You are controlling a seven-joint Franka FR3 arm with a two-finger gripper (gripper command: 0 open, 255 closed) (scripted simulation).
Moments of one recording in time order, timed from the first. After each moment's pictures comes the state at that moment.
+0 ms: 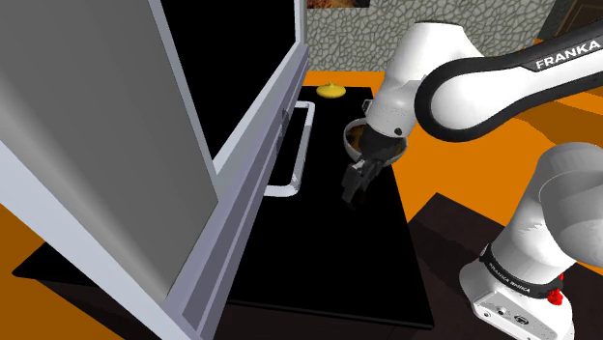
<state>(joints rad) 0.29 -0.69 0.16 -2.85 0.40 2.35 0.11</state>
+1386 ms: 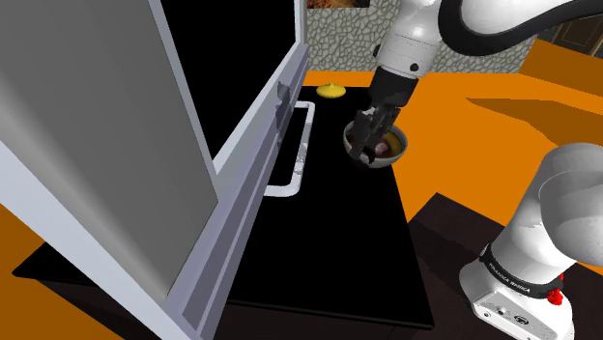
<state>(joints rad) 0.23 -0.78 0.09 -2.65 0.30 2.05 0.12</state>
